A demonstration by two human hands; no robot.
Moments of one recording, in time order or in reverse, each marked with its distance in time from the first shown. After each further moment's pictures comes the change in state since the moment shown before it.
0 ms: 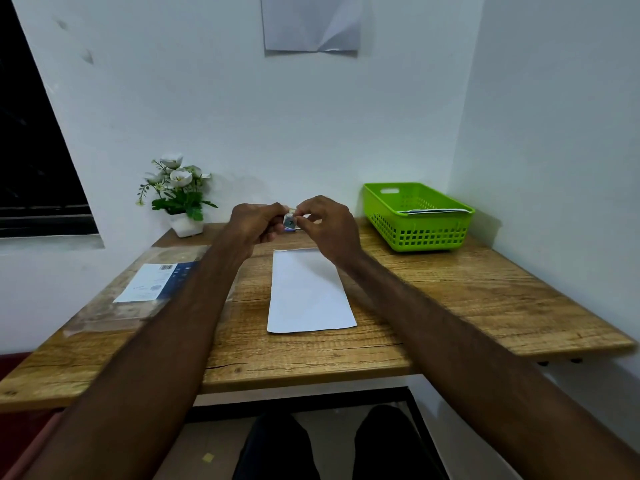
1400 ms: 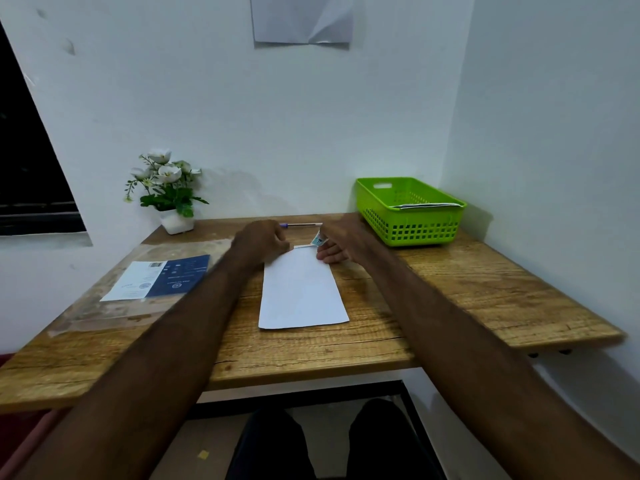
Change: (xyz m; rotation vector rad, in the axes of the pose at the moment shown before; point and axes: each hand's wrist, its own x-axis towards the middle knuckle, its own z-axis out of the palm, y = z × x) left_hand 0.025 -0.050 0.018 1.077 -0.060 0.289; right_hand 0.009 0.016 -0.021 0.336 -0.407 1.049
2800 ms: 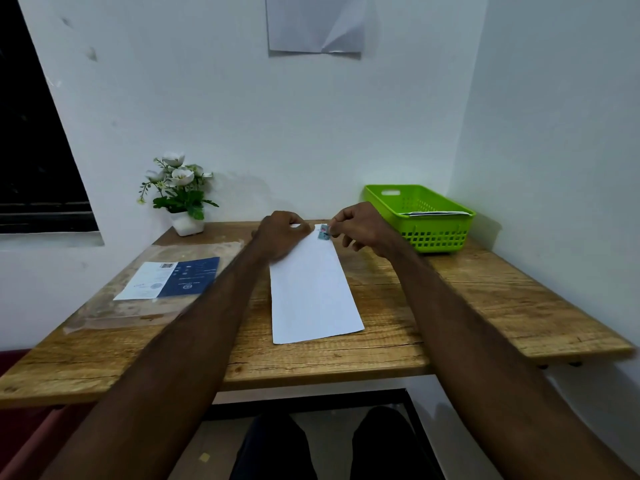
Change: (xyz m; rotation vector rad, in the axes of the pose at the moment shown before) left_hand -0.007 0.021 -0.015 -0.315 0.053 0.093; right_hand -0.012 -0.008 -0.033 -0.235 0.080 -0.503
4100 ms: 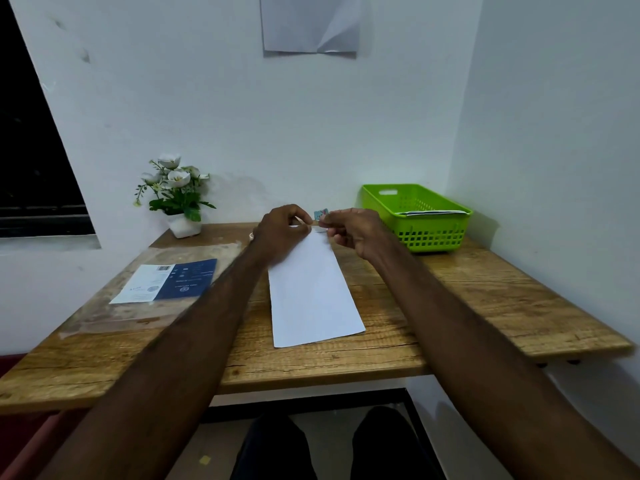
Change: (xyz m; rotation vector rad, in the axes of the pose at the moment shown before) left_hand -0.007 0.007 0.000 -0.160 0.056 0.065; right_hand 0.003 -0.005 0.018 0.639 0.133 0.238
